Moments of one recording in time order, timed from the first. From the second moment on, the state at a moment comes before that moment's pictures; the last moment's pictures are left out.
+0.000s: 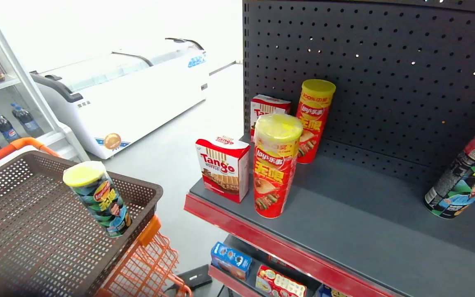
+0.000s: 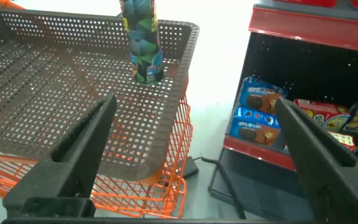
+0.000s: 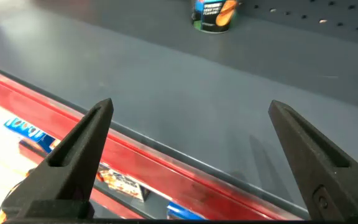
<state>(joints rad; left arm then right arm) 0.00 0.00 0.00 0.00 -0.10 0.03 -0.01 0.01 0.00 0.00 -0.03 -0.01</state>
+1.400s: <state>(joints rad) 0.15 0.61 -0.33 -0.04 -0.09 0.15 -0.01 0.01 0.00 0.00 -0.03 -0.01</state>
